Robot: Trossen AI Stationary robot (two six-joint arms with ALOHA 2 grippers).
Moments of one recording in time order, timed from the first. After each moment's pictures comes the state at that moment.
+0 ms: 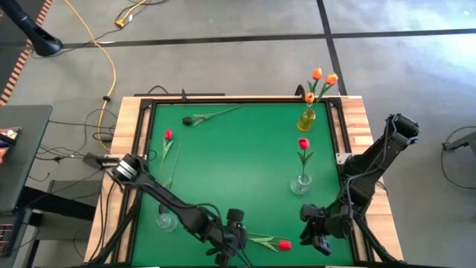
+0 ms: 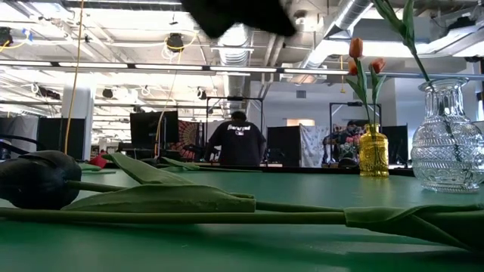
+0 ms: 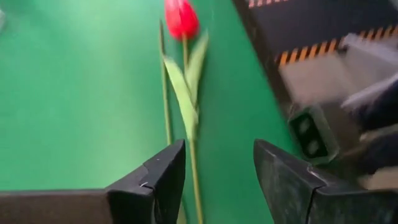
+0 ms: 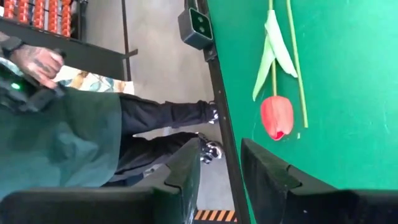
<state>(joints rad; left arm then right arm) -0.58 2.05 1.56 -0.38 -0.19 -0.25 0.89 1.31 0.88 -0.28 0.12 1.21</state>
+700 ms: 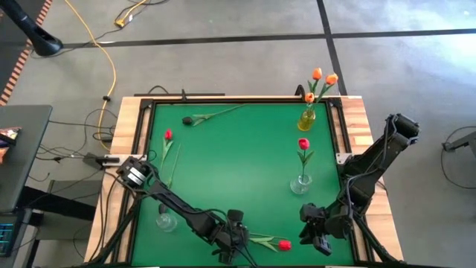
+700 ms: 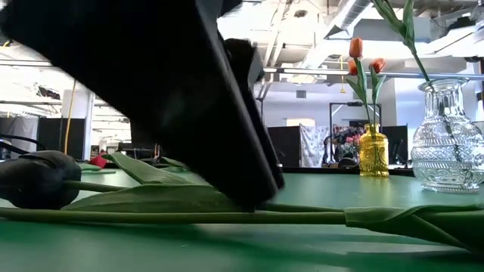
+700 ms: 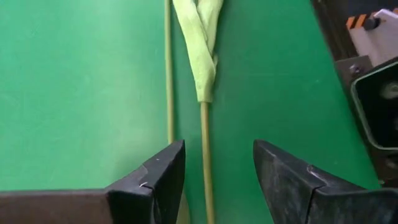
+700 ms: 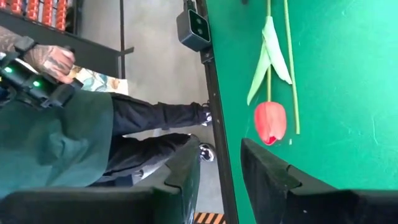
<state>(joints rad) -0.58 2.18 1.55 -0.37 -0.19 -0.33 0.89 1.31 0.88 -0.28 0.13 1.15</state>
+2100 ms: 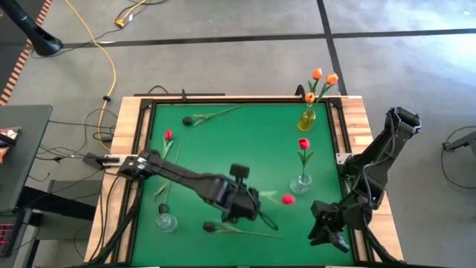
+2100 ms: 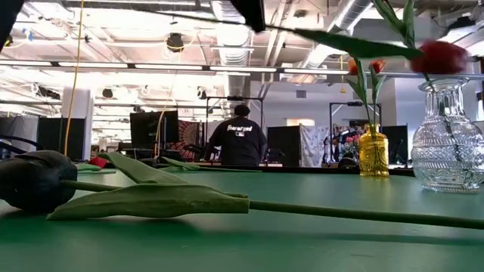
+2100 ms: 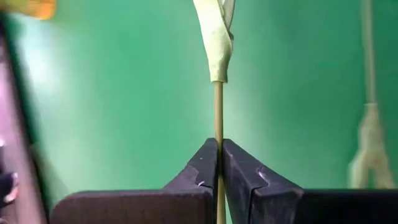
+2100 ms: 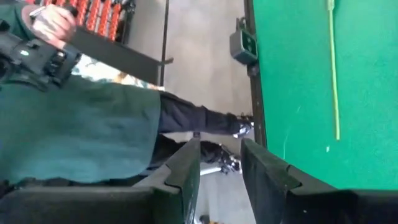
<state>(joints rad) -0.38 2.17 2.25 -1.37 -0.41 -0.06 0.94 1.15 0.88 -0.27 0.17 1.12</state>
